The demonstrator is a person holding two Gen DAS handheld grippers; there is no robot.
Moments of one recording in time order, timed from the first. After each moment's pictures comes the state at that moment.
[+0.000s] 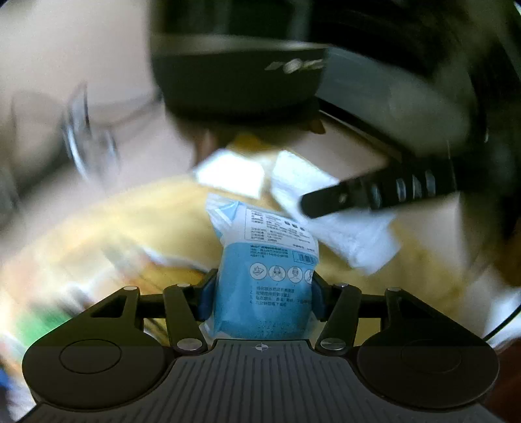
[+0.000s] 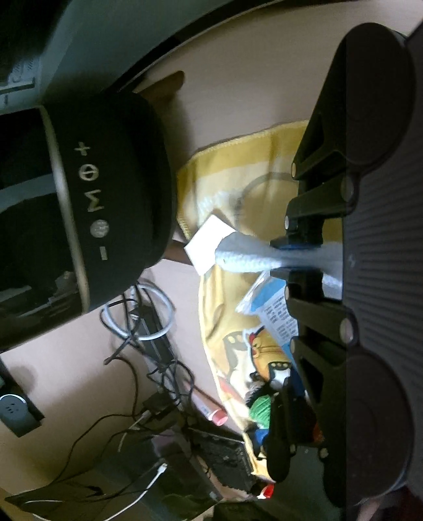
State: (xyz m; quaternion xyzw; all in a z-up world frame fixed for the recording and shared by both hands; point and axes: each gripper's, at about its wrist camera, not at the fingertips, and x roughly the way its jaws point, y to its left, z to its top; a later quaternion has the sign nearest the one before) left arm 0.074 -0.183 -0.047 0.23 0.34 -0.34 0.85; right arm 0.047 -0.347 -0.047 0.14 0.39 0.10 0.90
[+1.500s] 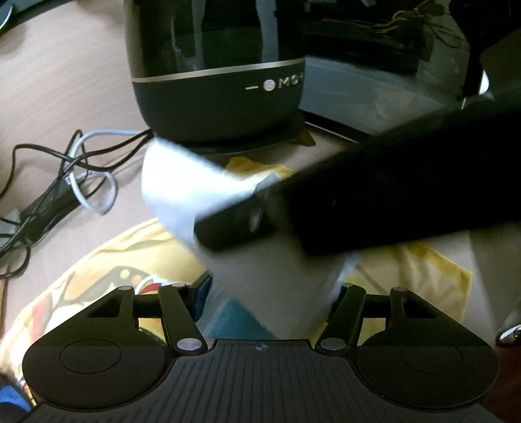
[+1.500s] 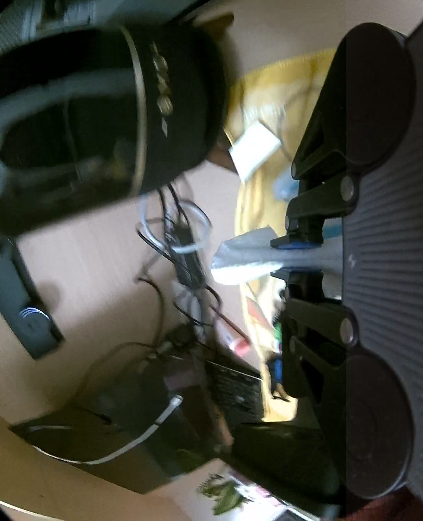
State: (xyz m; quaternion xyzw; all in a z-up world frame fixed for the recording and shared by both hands) left arm 0.075 -0.185 -0.050 0.17 0.35 -0.35 0.85; right arm 0.042 -0.290 -0.016 0.13 0.35 0.19 0.91
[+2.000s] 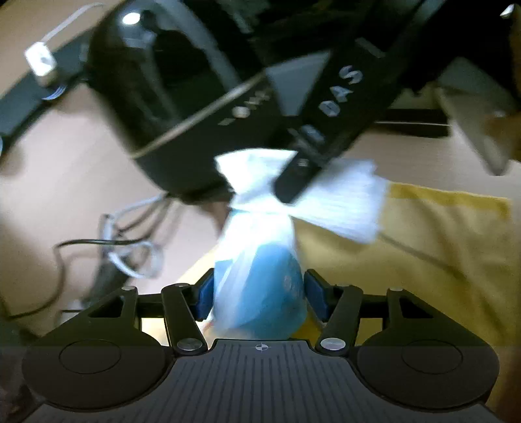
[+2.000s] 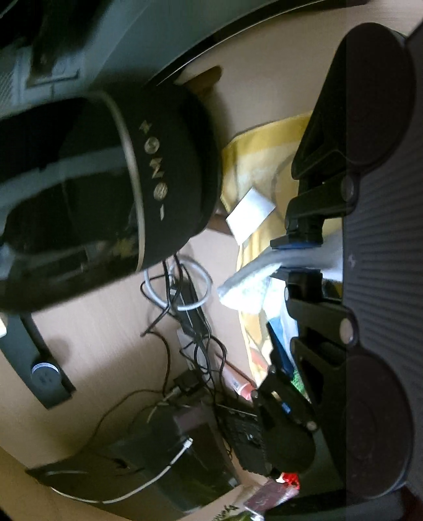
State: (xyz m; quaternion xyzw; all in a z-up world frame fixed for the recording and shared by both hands) left arm 0.041 -0.207 -0.053 0.34 0.24 -0.34 0.84; right arm 0.033 -0.342 -0.018 0.16 0.35 0.10 0.92
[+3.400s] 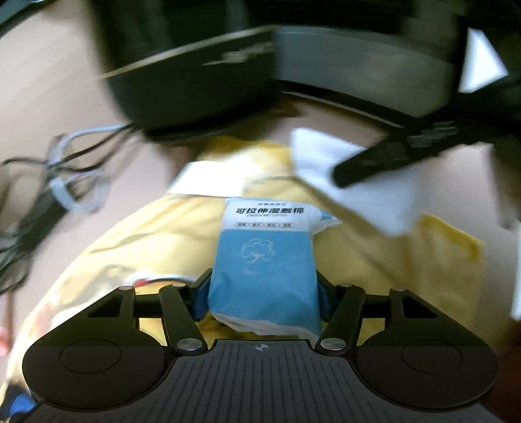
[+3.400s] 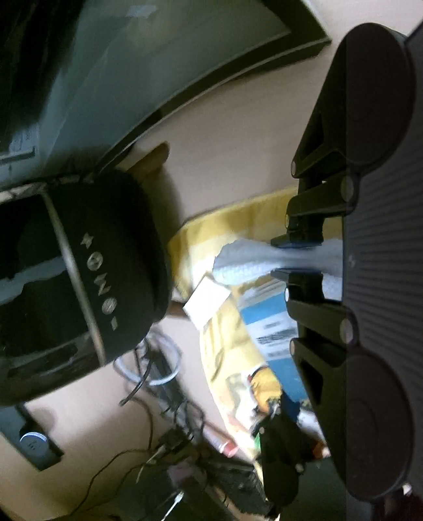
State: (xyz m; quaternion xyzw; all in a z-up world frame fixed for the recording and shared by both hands) left arm 0.055 -0.207 -0.051 0.23 0.37 -0.32 0.84; right arm 0.020 -0.373 -0.041 0.17 0.39 0.04 0.90
